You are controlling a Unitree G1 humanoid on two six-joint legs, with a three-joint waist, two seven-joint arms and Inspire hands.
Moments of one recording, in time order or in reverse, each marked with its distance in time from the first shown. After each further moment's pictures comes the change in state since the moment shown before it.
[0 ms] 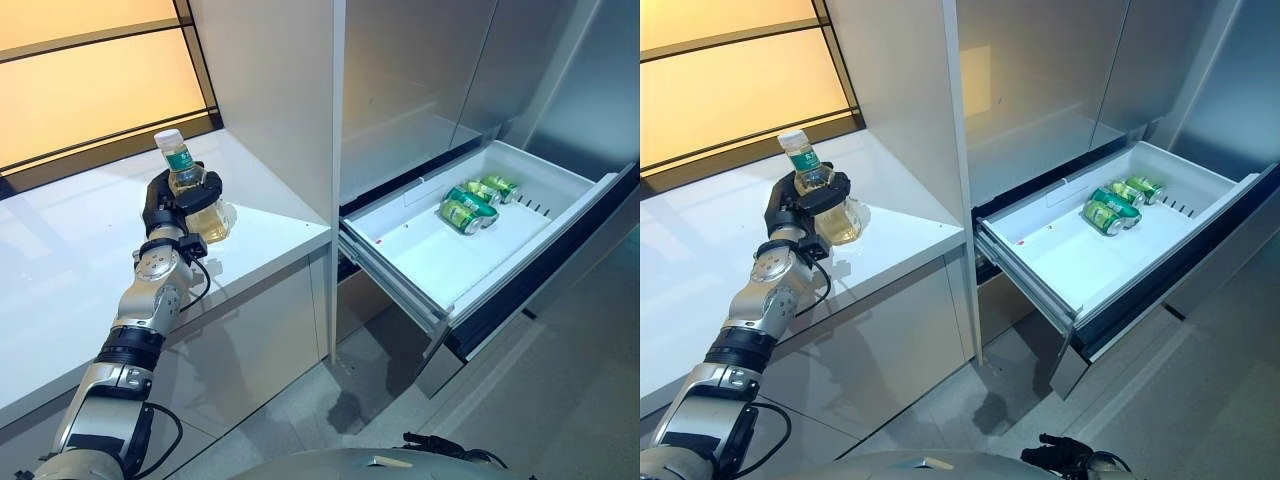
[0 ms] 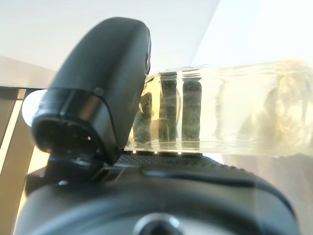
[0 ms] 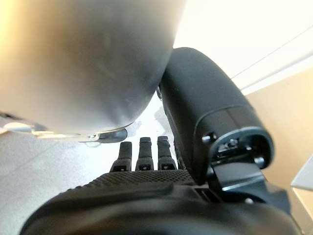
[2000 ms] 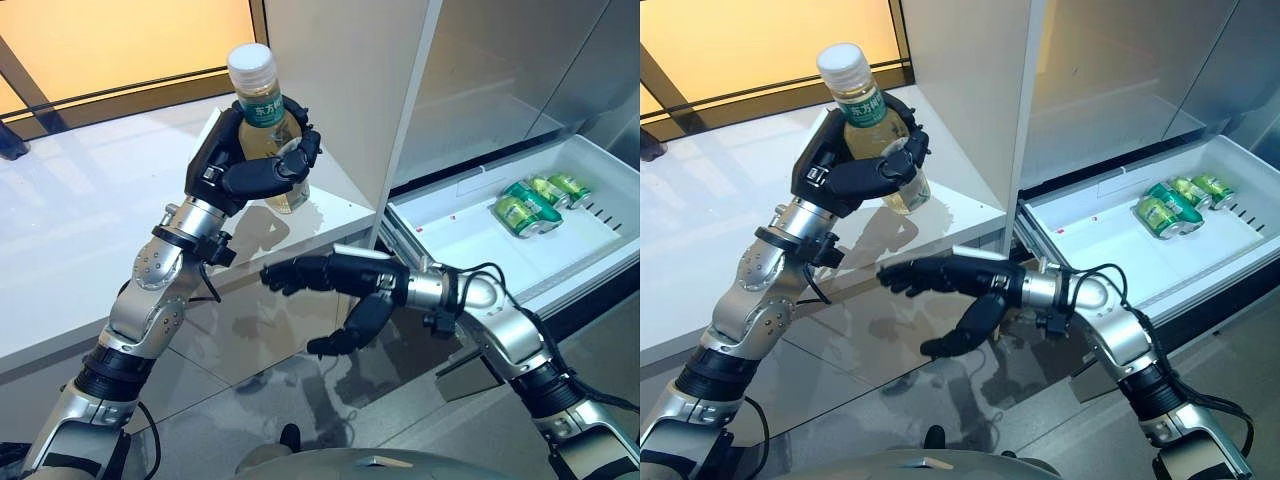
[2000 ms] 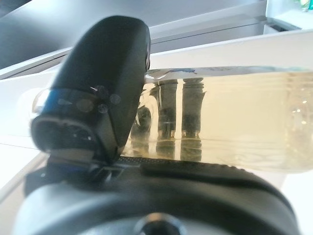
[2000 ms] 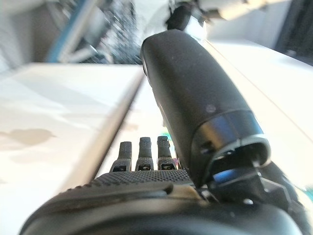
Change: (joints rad) left arm 0.105 0.094 -0.059 -0.598 -0.098 -0.165 -0.448; right arm -0.291 -0.329 0.074 -1.319 0.272 -0.082 0.680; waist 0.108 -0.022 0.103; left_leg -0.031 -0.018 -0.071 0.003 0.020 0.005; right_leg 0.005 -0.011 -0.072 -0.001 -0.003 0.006
